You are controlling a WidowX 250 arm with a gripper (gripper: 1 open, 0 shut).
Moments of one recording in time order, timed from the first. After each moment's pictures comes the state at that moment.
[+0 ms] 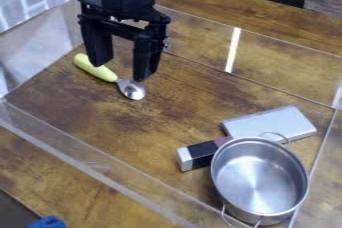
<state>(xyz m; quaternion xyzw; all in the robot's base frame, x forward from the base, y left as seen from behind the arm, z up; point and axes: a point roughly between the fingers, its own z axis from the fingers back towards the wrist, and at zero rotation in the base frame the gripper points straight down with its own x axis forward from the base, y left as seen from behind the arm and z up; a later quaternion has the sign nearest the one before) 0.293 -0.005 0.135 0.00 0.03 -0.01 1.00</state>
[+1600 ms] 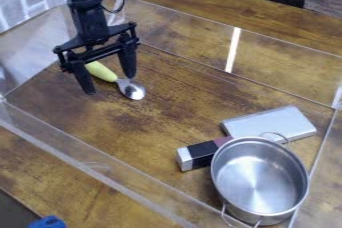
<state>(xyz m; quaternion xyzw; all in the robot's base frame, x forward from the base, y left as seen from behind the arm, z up) 0.332 0.061 0.065 -0.08 0.02 0.51 0.86</state>
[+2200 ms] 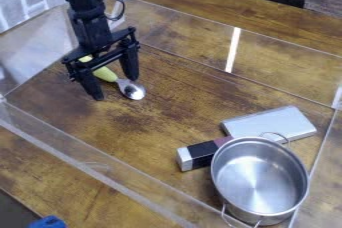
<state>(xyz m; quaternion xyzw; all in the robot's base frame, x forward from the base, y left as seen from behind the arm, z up) 0.343 0.063 0.049 -0.09 0.02 0.57 0.82</state>
